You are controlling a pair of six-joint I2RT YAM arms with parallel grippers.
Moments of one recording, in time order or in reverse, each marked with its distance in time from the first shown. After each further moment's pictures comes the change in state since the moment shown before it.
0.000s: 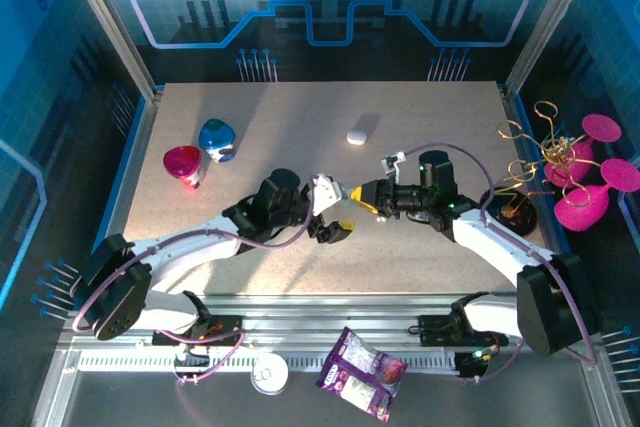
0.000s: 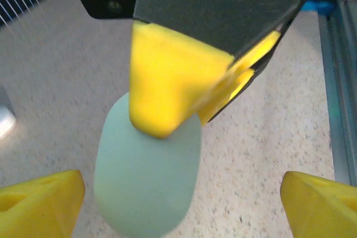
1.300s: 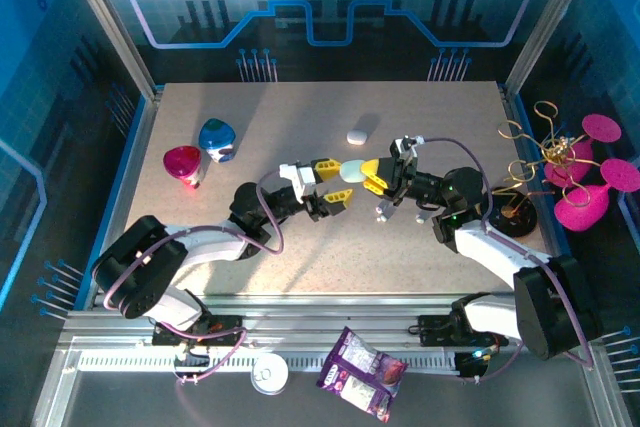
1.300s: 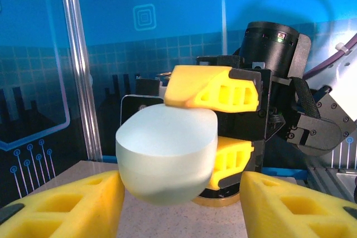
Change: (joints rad) left arm 0.068 0.167 -0.124 0.995 0.161 -0.296; right arm -0.023 -0.008 -0.114 0.908 -0.038 0.787
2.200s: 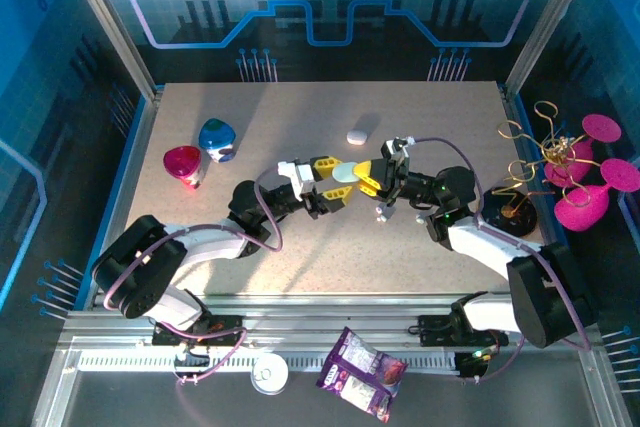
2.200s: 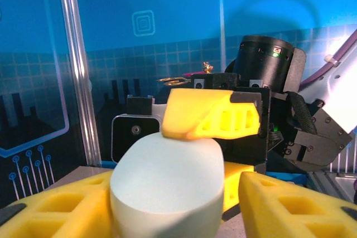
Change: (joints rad) left arm 0.010 0.000 0.012 0.008 0.020 -0.011; right arm 0.043 0.065 0.014 0.063 0.005 0.027
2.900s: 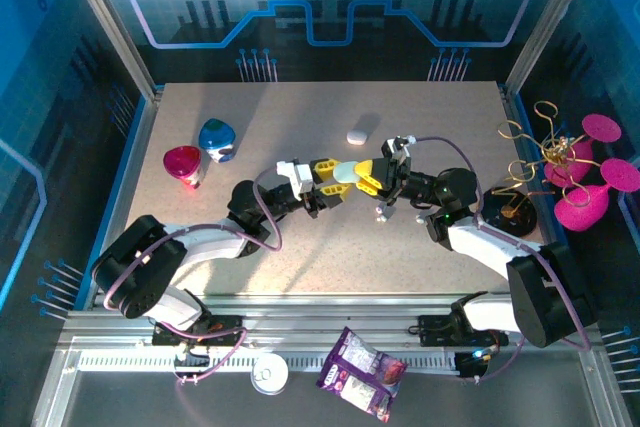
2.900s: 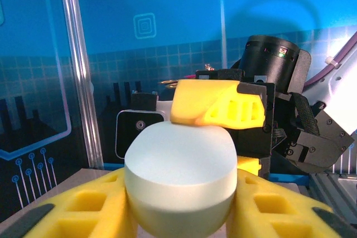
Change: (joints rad) left arm 0.006 0.000 0.000 0.010 0.002 0.001; right arm 0.001 0.000 0.000 0.047 0.003 0.026
